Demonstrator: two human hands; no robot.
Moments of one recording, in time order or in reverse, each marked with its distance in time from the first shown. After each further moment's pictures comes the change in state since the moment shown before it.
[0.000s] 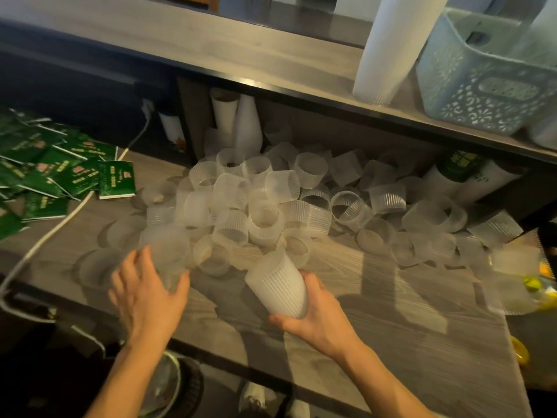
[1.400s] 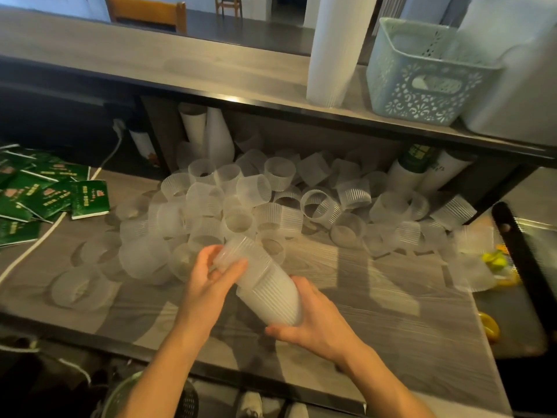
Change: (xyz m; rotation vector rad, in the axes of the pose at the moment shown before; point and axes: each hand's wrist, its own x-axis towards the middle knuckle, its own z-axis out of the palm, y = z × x) left_hand -0.041 0.111 -0.024 -1.120 -0.674 -0.163; right_hand -0.029 0.021 -0.021 -0.005 -0.004 -0.043
